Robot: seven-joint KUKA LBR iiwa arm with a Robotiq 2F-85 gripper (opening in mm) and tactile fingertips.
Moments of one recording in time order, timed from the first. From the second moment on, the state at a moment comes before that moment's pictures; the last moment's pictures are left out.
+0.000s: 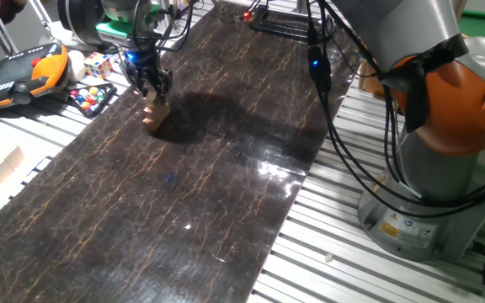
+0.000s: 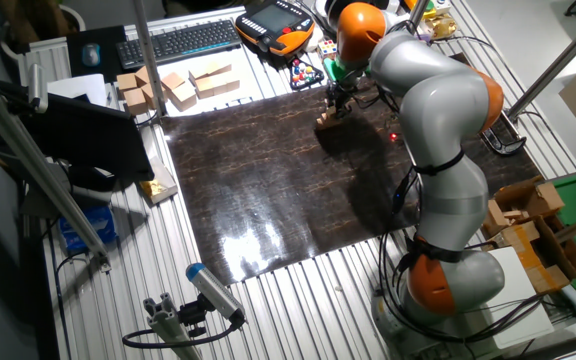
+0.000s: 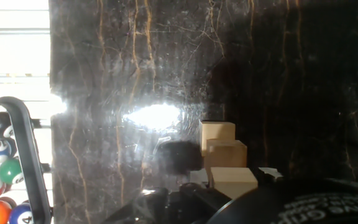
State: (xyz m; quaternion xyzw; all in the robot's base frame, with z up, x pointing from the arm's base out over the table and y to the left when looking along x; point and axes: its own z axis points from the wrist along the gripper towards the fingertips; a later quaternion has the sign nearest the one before) arm 0.676 -0.024 0.093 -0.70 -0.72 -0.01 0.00
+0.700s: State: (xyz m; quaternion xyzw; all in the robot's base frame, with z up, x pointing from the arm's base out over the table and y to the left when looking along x) arm 0.668 -0.021 0.106 -0.69 -0.73 -0.01 0.00
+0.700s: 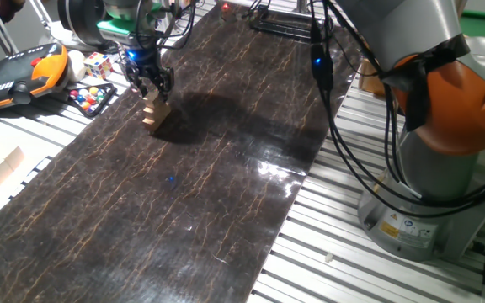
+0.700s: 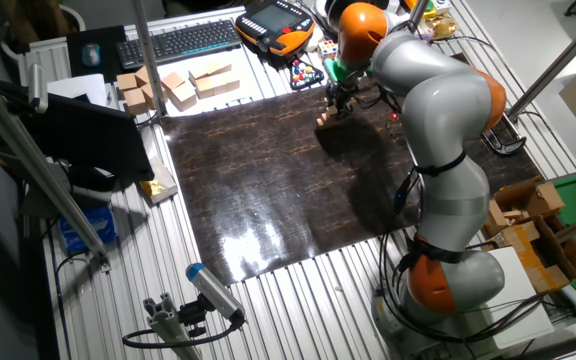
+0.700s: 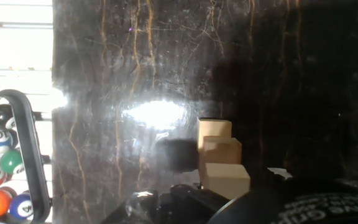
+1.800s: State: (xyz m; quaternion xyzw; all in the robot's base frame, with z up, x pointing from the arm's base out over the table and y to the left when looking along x) arm 0.630 -0.019 0.144 -0.61 -0.79 -0.02 0.00
